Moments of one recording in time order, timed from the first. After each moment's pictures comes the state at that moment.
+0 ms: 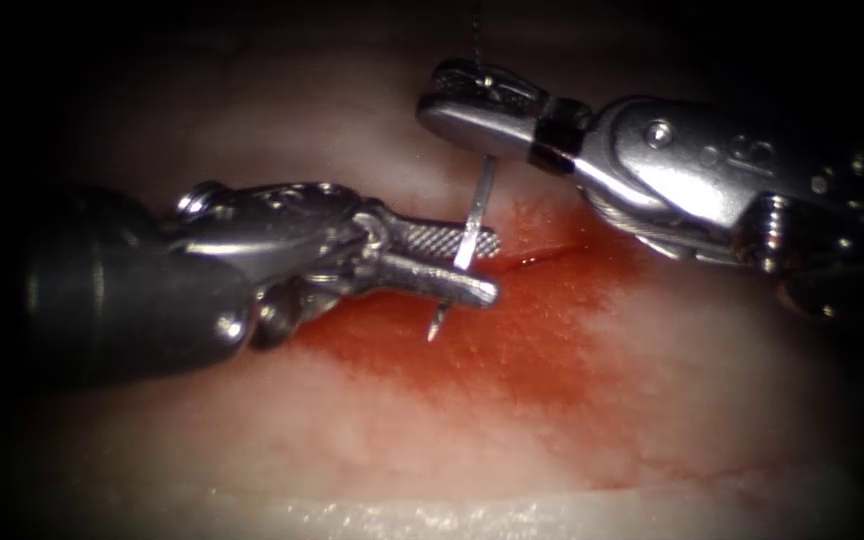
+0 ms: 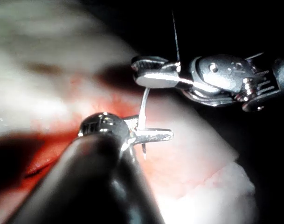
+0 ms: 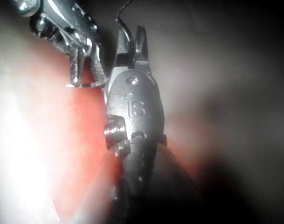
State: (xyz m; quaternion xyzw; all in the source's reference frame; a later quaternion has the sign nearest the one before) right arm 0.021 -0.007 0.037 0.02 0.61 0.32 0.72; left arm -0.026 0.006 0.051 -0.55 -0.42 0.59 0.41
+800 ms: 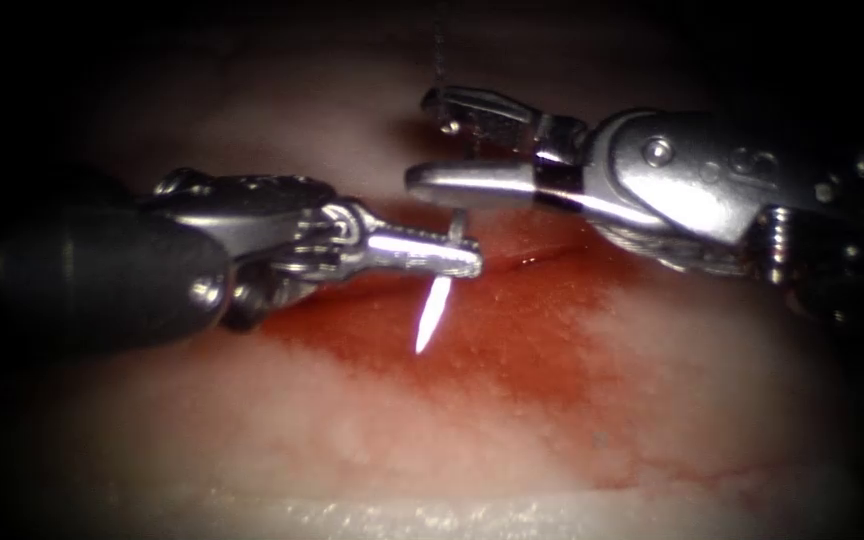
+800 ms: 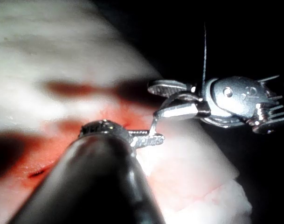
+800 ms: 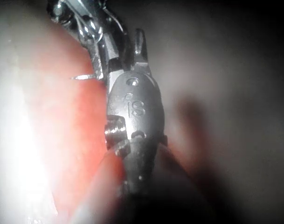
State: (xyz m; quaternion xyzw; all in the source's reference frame) right arm 0.020 -0.007 0.037 0.04 0.61 0.31 0.73; left arm -0.024 0.007 0.050 -0.53 -0.43 0.56 0.47
